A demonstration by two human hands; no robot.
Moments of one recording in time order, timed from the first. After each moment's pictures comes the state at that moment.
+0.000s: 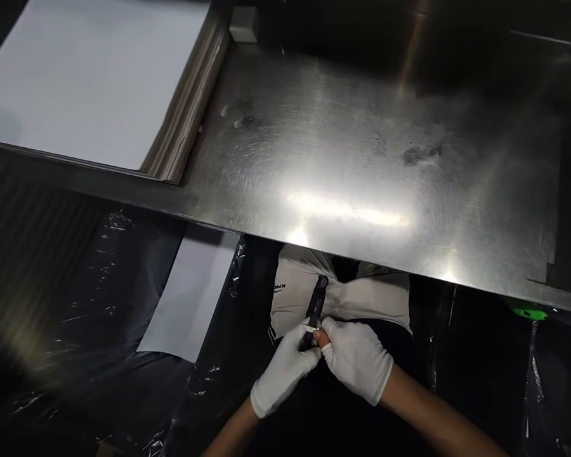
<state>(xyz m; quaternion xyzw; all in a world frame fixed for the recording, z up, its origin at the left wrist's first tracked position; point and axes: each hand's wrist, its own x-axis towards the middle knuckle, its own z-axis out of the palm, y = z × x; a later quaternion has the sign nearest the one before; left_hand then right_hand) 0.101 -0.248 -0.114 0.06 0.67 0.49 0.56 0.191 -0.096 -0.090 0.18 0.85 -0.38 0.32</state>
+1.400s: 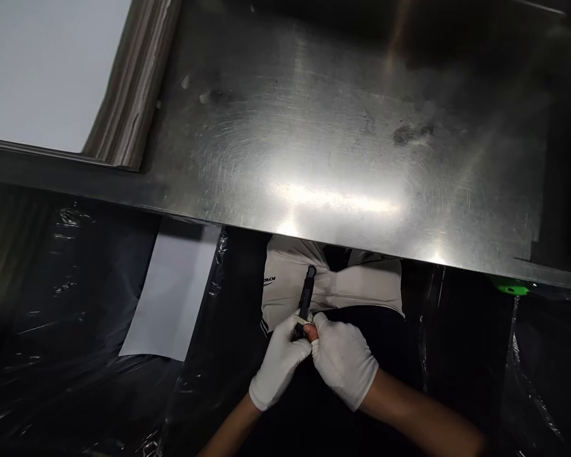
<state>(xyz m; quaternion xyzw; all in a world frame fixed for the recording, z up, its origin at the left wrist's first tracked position) 0.105 -0.247 -0.110 -0.01 0.68 0.49 0.54 0.182 -0.125 -0.078 0.28 0.79 -0.38 0.39</state>
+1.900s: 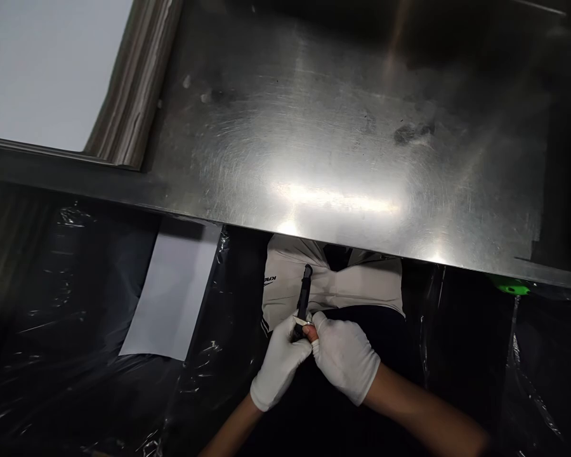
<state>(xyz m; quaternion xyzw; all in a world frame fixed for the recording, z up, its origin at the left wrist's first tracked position) 0.107 -0.248 -0.111 0.00 0.68 0.51 0.53 0.184 -0.122 -0.079 0.24 0.81 -0.38 0.38</state>
